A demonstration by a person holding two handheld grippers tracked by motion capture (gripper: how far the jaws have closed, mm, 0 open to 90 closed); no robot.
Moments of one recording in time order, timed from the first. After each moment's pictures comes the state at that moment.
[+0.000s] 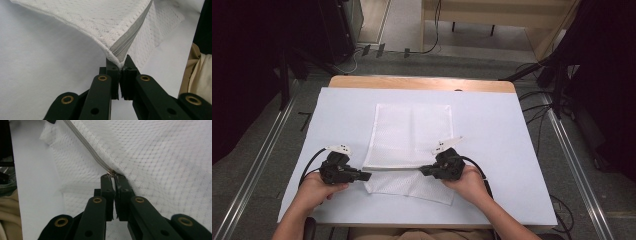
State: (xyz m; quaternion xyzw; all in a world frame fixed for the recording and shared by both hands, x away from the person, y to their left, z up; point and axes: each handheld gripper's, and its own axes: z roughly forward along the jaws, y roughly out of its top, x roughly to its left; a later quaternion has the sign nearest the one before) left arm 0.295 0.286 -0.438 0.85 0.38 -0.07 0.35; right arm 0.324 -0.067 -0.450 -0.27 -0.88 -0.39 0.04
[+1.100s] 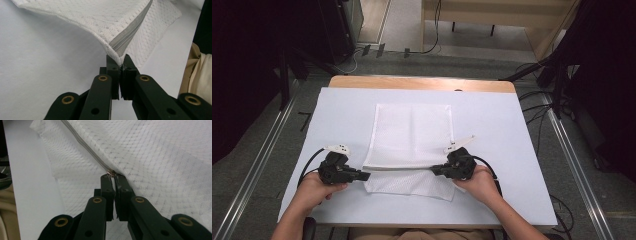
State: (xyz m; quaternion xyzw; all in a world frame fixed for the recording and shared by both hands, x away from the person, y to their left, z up) left arm 0.294 0.289 -0.437 0.85 0.38 -0.07 0.36; right arm 0.326 -0.097 -0.452 -0.29 -0.88 -0.38 0.04
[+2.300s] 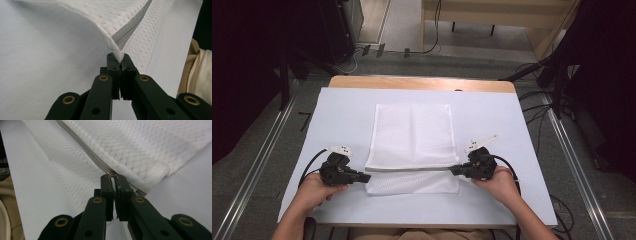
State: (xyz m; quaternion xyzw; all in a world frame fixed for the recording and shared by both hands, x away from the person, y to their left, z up) left arm 0.295 0.287 -0.441 0.85 0.38 -0.09 0.35; right arm 0.327 -0.150 -0.450 -0.32 -0.87 -0.37 0.05
